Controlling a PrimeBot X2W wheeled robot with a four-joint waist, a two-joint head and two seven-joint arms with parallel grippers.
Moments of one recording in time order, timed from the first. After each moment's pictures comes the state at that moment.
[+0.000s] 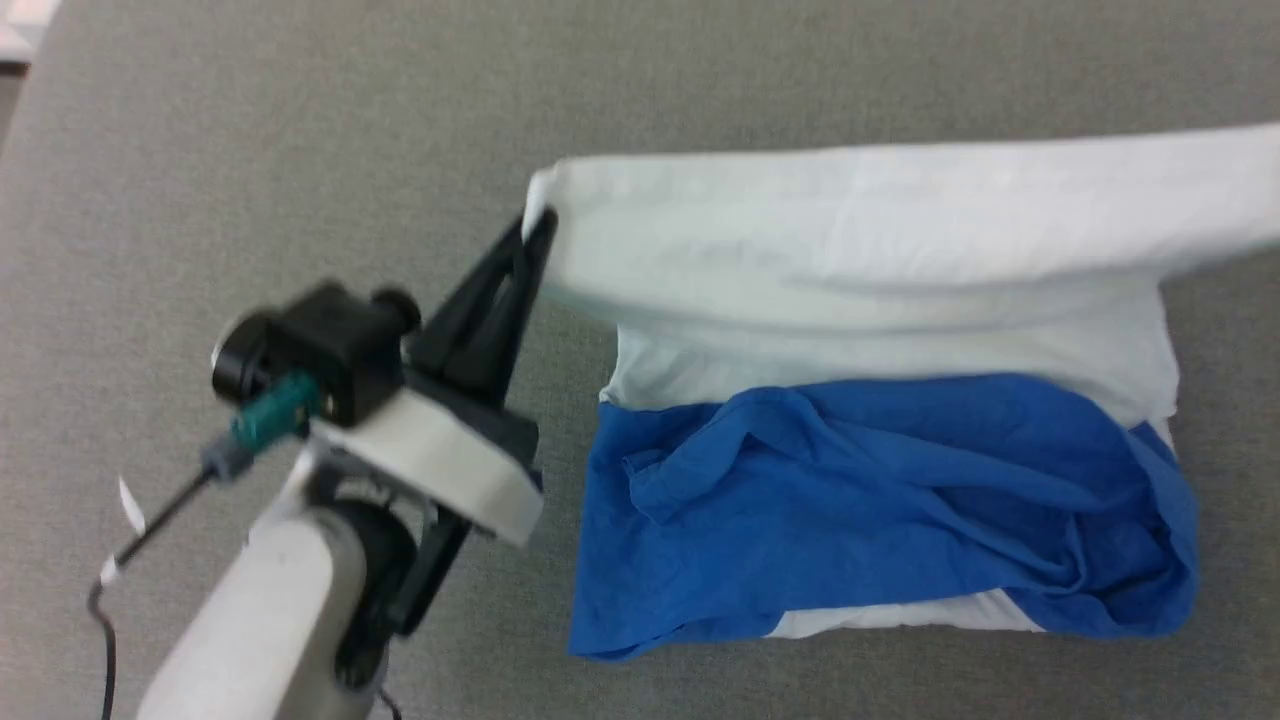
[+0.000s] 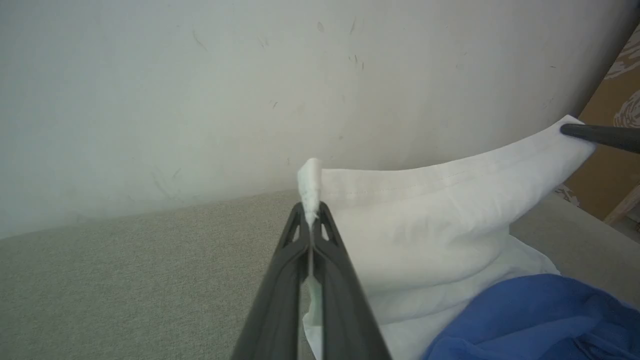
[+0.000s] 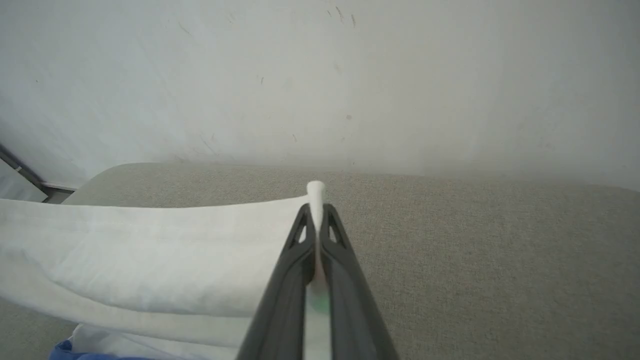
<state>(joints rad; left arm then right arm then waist) -0.41 0.36 -0.42 -0.26 -0.45 0.07 0.13 -0.34 -0.46 -0.17 -0.18 0.71 0.13 0.42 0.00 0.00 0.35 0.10</state>
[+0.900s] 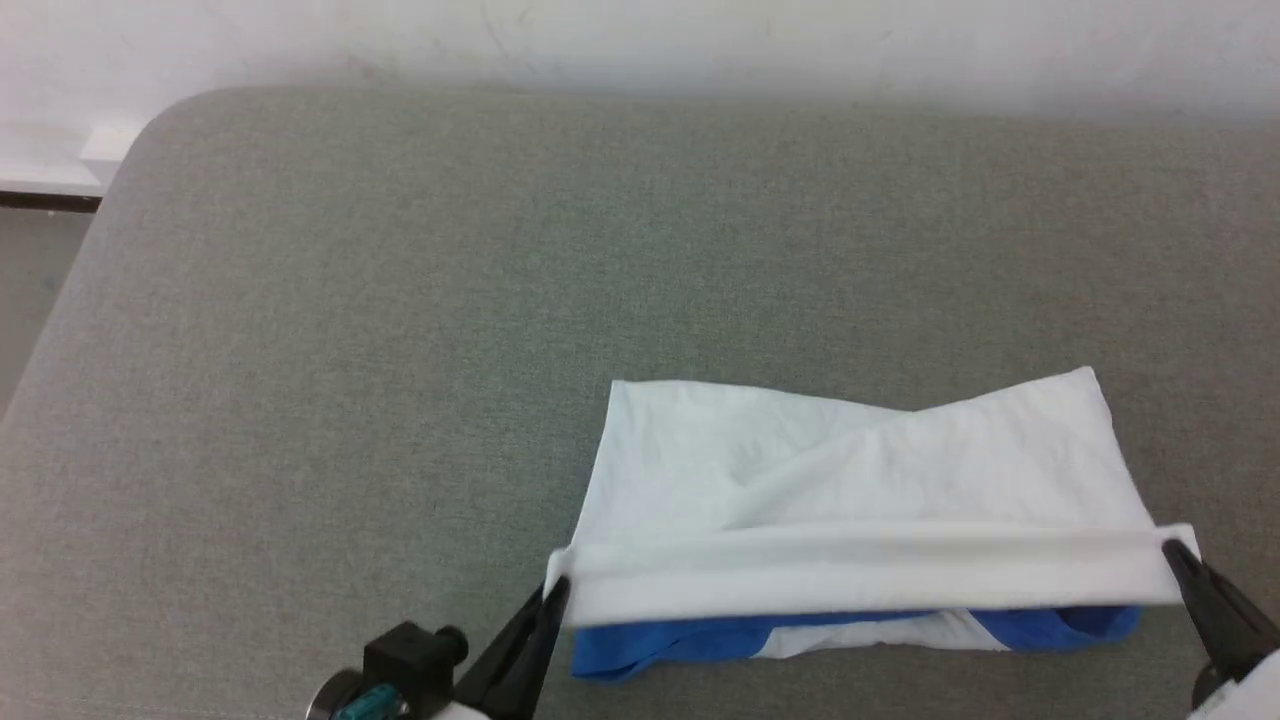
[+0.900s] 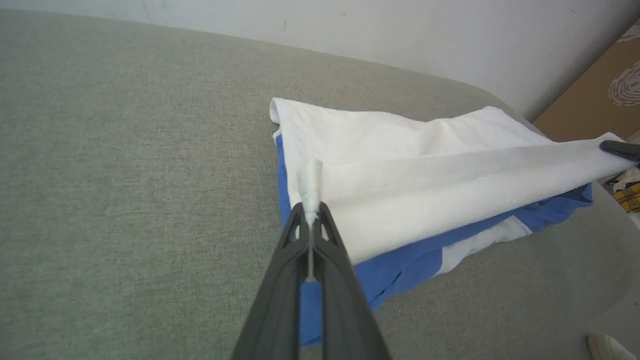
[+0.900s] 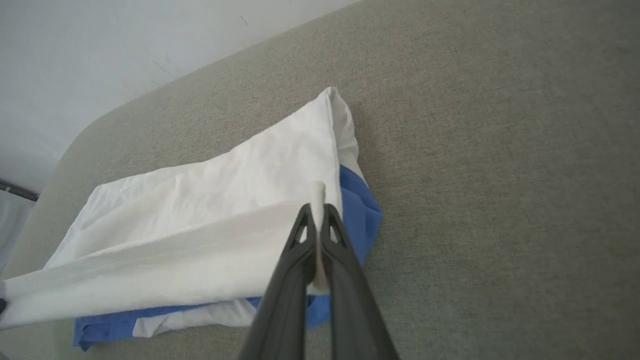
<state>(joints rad) 0.04 0.34 -0.53 -0.02 -0.50 0.06 -0.15 0.21 -0.19 -0.26 -0.21 0.66 0.13 0.39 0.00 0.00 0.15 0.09</state>
